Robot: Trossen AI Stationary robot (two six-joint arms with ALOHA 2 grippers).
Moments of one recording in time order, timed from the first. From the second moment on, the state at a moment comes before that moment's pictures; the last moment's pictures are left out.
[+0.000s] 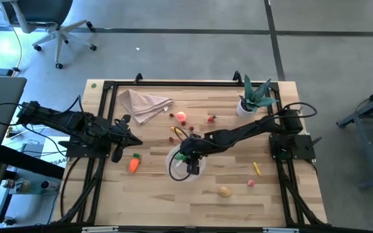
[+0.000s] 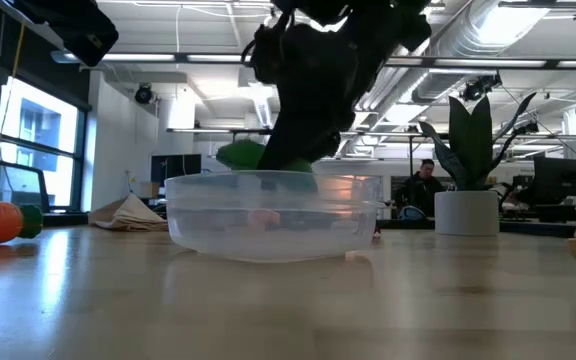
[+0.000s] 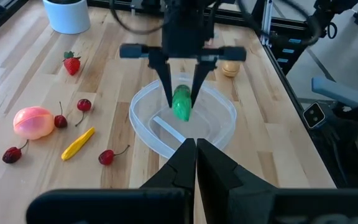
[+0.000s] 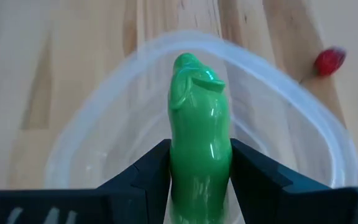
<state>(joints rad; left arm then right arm) -0.15 0.60 0.63 -0.53 -0.13 -0.24 0.15 1.94 1.32 -0.29 -0.01 0.26</state>
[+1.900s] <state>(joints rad) -0.15 0.60 0.63 -0.53 -0.13 -0.24 0.16 2.01 1.33 -0.37 0.02 0.26</state>
